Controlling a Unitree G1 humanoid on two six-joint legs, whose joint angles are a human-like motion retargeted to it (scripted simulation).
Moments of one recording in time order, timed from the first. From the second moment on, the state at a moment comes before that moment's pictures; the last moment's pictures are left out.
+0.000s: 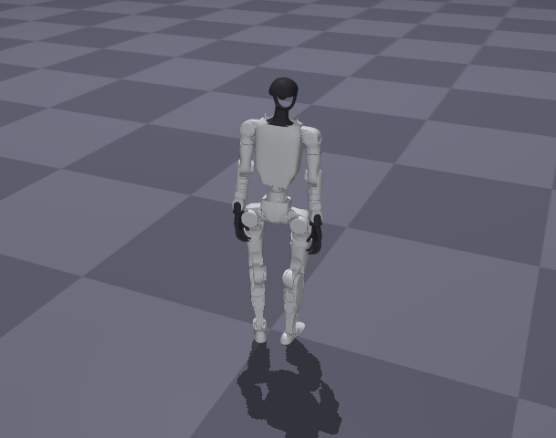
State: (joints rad) left arm 0.13 0.04 0.38 1.54 0.48 0.16 -0.20; right arm 0.07 -0.12 -0.05 1.61 -0.74 0.05 -0.03; waist -0.08 0.02 -0.05; left_leg 0.00 -0.05 0.31 0.01 -0.10 0.02; right_leg -0.02 -0.04 -0.30 0.02 -0.09 0.04
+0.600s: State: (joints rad) left arm -0.73 0.45 0.42 1.58 0.42 0.13 -0.15; right arm -0.73 -0.16 -0.37 1.58 -0.35 -0.14 0.10; waist -0.04 0.01 -0.20; left_leg -0.05 -0.05 0.31 0.03 -0.08 0.02; right_leg -0.04 -0.05 -0.32 0.01 -0.07 0.03
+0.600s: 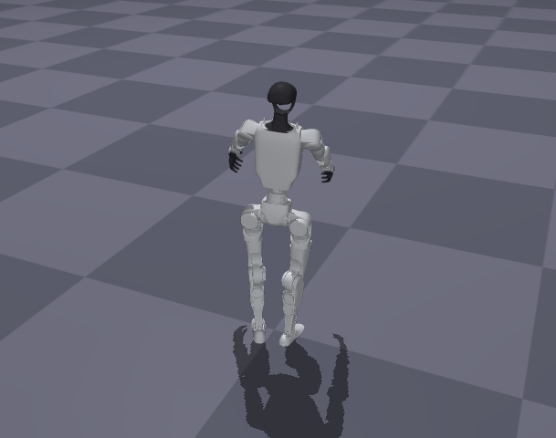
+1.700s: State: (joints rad) left arm -2.09 0.83 -0.22 1.13 -0.09 -0.39 0.35; right arm -2.11 -0.77 0.35 1.02 0.64 -0.38 -0.27; waist 0.03 0.00 -0.32; left_leg -0.24 -0.03 0.33 0.02 -0.11 0.00; right_leg -0.25 -0.04 -0.27 0.02 -0.11 0.04
